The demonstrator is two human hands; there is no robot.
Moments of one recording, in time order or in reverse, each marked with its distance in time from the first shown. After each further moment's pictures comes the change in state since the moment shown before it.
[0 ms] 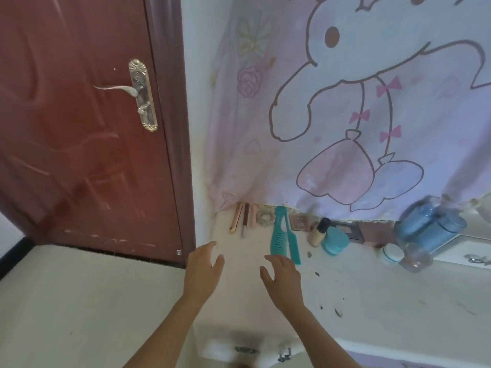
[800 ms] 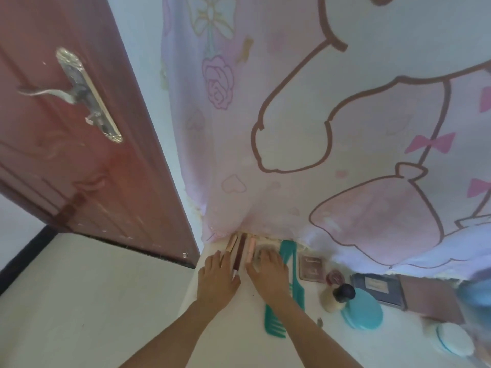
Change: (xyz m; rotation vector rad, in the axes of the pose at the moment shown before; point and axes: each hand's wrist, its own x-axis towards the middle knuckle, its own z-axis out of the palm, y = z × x) left_hand 0.153 0.015 0.106 0.705 -0.123 0.052; right_hand 0.197 0.028 0.033 -0.043 -0.337 0.028
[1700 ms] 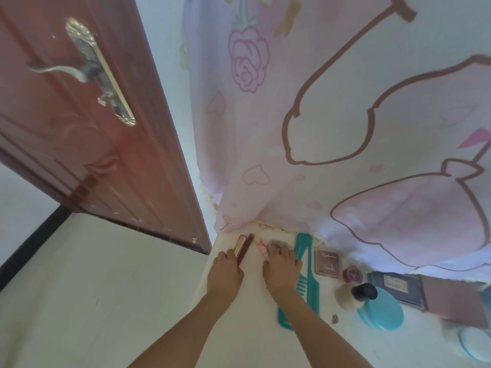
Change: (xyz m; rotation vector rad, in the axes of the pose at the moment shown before) left_hand 0.003 -0.007 0.002 -0.142 -0.178 -0.236; right_hand 0.013 -0.005 0.020 -0.257 0.033 0.077
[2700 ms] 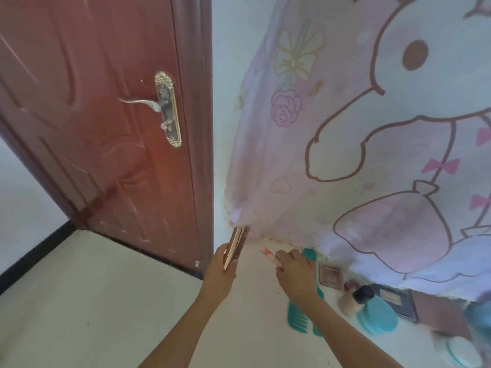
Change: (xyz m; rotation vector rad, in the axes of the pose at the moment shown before) left_hand -0.056 -0.045 -0.055 -0.974 0.183 0.181; right_hand -0.056 -0.005 -0.055 -0.013 0.215 -0.274
